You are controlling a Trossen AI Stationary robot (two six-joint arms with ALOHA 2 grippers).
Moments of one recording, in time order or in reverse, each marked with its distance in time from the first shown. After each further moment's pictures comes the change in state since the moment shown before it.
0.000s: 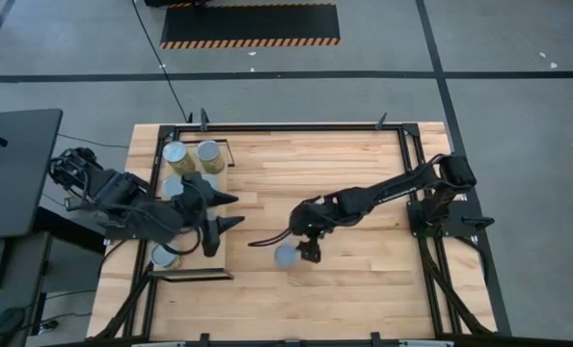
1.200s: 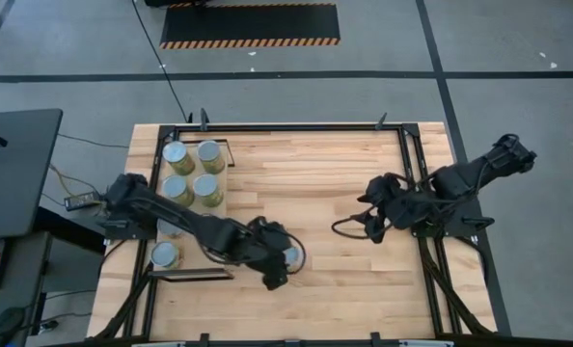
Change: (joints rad) left arm 0.133 0.504 -0.001 0.075 0.386 -0.043; right arm 0.295 -0.644 -0.011 -0.546 0.557 0.499
